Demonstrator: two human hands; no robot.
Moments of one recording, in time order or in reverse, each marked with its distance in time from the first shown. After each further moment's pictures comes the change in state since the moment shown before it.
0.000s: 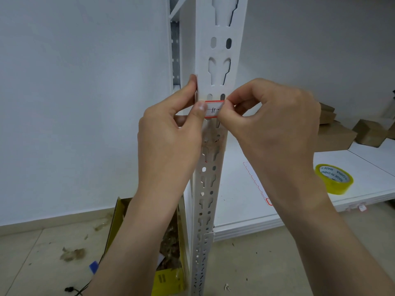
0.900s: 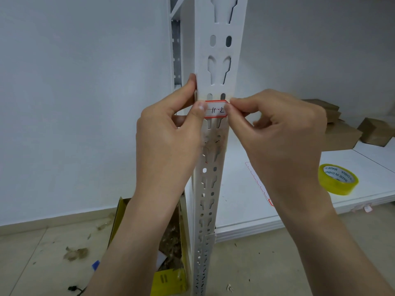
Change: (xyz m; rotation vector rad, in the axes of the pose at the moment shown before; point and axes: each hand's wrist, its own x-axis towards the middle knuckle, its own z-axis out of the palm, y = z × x) left_hand 0.002 -0.004 -0.001 0.030 -0.005 0.016; right_hand -0.015 0.023 0.001 0.130 0.097 -0.209
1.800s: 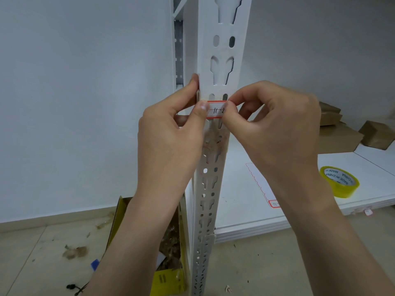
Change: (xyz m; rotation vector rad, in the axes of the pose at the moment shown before) left_hand 0.000 0.000 0.001 -0.035 0.010 0.009; right_hand 0.015 -0.003 0.004 -0.023 -0.119 0.124
